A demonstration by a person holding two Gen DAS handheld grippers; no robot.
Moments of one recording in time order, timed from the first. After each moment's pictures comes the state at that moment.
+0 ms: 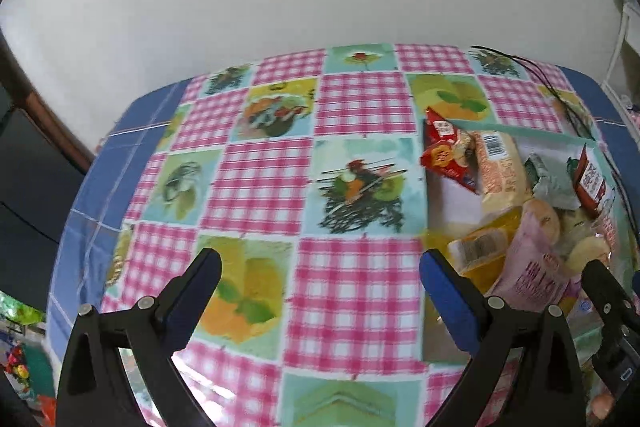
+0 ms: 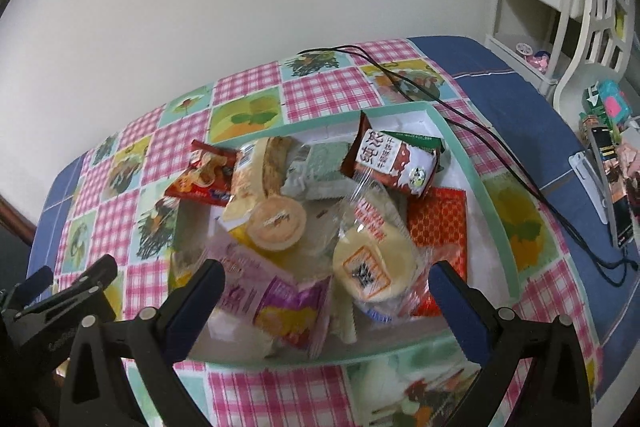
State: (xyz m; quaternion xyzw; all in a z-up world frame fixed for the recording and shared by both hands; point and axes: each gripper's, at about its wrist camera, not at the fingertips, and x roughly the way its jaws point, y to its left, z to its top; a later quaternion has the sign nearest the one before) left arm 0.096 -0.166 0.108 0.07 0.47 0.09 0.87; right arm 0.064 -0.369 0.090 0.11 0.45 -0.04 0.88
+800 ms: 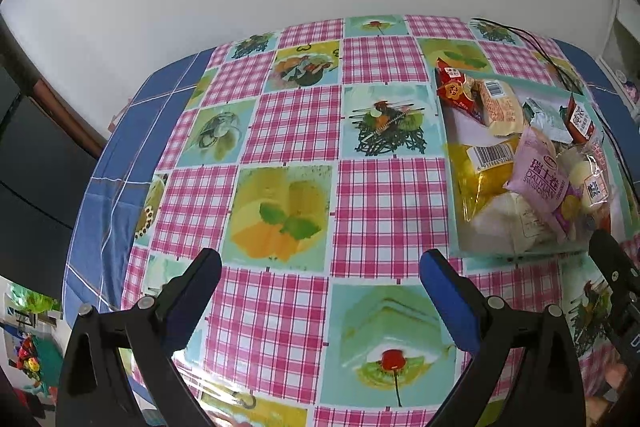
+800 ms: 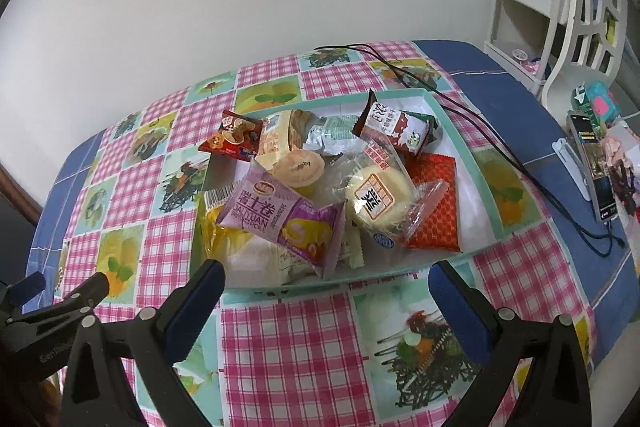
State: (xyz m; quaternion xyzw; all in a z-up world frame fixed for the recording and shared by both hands) left arm 0.026 -0.139 0.111 0.07 0.51 0.09 0.85; right arm 0.002 -0.352 0.097 0.09 0.45 -0.03 0.89
